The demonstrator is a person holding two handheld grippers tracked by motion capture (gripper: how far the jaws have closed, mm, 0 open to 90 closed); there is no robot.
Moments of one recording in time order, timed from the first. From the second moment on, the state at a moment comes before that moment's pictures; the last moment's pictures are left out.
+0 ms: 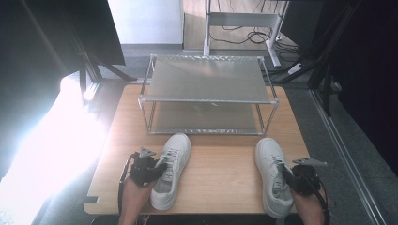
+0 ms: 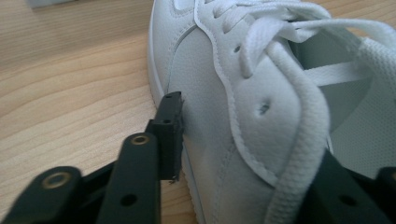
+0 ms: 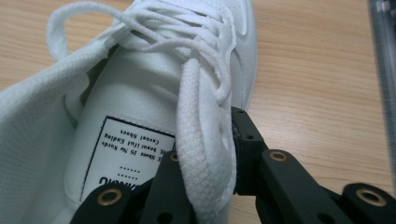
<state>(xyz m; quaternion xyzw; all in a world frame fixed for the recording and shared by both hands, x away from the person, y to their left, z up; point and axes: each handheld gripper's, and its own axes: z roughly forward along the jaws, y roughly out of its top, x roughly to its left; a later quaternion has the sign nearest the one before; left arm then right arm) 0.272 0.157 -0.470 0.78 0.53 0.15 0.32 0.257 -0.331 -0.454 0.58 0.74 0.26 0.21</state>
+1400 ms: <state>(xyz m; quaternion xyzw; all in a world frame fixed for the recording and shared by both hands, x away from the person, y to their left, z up) 0.271 0.181 -0.463 0.65 0.56 0.03 0.51 0.301 -0.329 -0.442 0.55 0.66 0.52 -0.03</state>
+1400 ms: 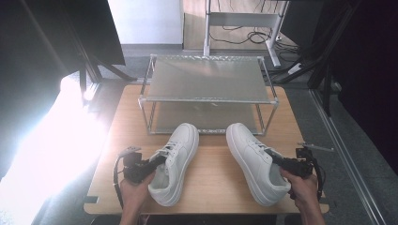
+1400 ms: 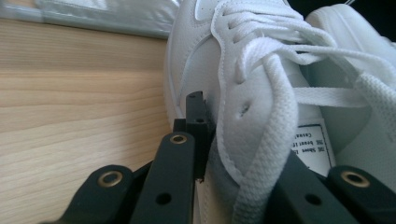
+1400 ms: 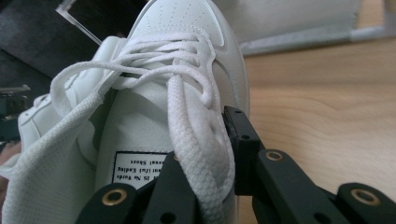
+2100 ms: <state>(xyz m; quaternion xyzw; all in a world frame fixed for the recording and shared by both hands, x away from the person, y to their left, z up) 0.265 0.172 -0.428 0.60 0.54 0.01 0.59 0.313 -0.300 -0.417 0.53 0.62 0.58 -0.07</state>
